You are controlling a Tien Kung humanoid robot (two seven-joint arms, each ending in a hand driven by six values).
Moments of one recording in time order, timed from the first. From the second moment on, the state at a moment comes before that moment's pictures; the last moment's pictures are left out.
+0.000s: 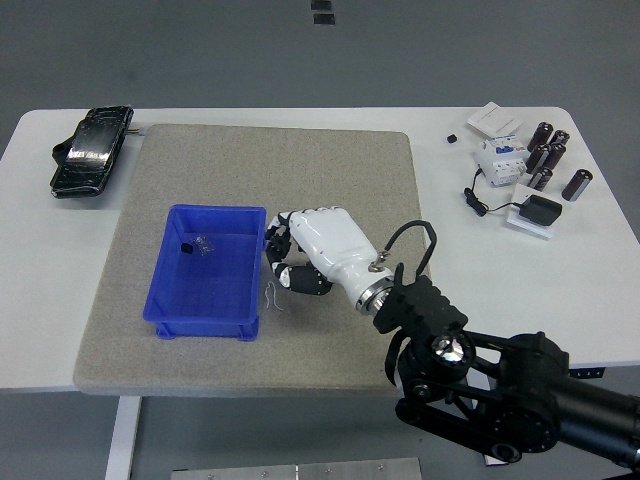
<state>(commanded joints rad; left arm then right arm) -0.10 0.28 -1.05 -0.29 0.95 -0.01 0.65 0.64 -0.14 0.37 1.50 -2.08 -0.27 -0.49</state>
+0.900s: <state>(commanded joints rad) -0.10 0.28 -1.06 -0.29 0.96 -0.02 0.65 0.78 -0.04 0.21 1.41 -2.00 -0.22 -0.48</state>
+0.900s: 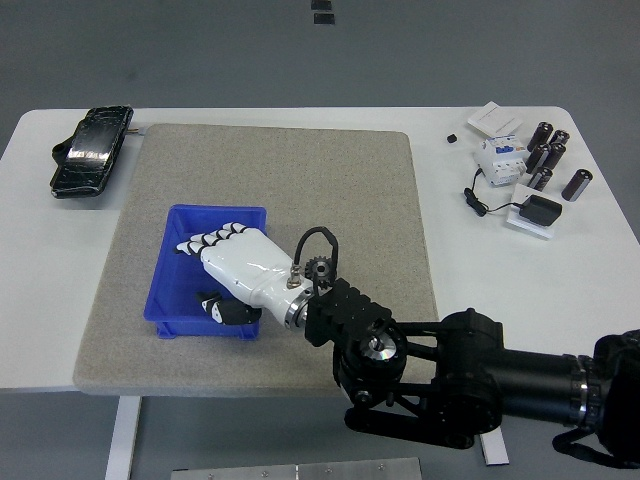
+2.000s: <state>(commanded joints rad) -0.10 0.28 -1.05 -0.29 0.94 -0.01 0.65 0.57 -0.26 0.38 1.40 -1.97 -0.26 -0.47</state>
